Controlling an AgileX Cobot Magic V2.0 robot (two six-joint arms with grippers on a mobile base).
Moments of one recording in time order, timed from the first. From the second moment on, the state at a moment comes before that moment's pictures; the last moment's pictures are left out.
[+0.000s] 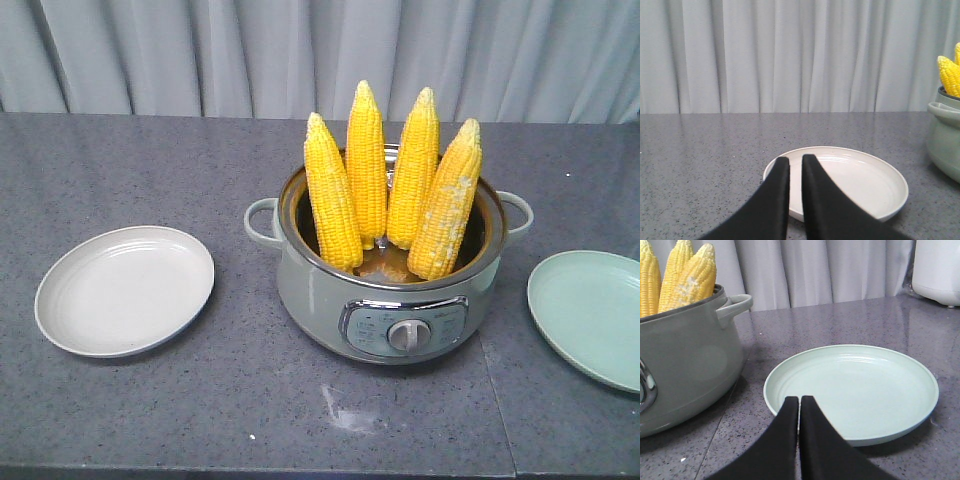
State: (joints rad) left arm -0.06 -0.01 0.02 -0.15 0.00 0.09; right arm -0.01 -0.01 0.03 -0.20 0.16 0.25
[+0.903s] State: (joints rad) left arm -0.06 -0.01 0.02 -0.16 -0.60 -0.41; right arm -0.01 -0.01 0.03 -0.04 -0.42 0.53
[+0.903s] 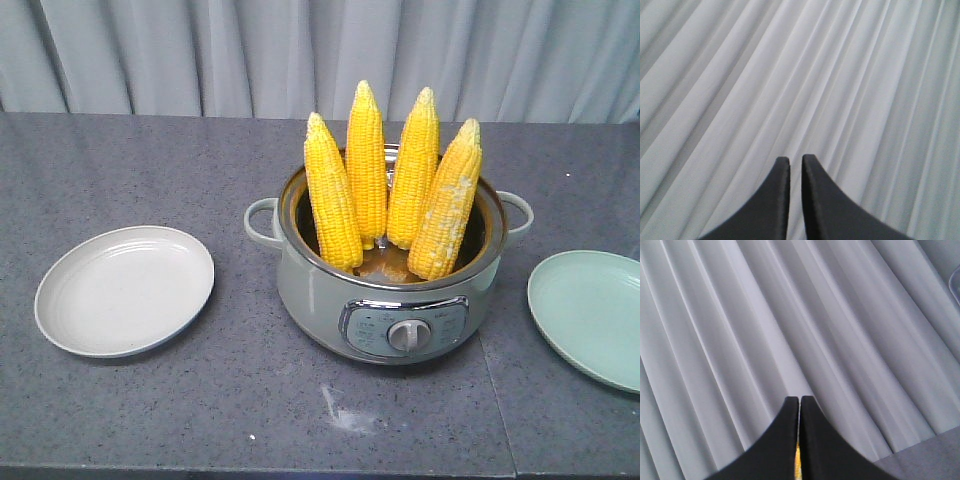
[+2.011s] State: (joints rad) left arm -0.11 0.50 -0.68 0.01 0.15 -0.59; right arm -0.01 0.75 -0.87 0.03 0.32 -0.06
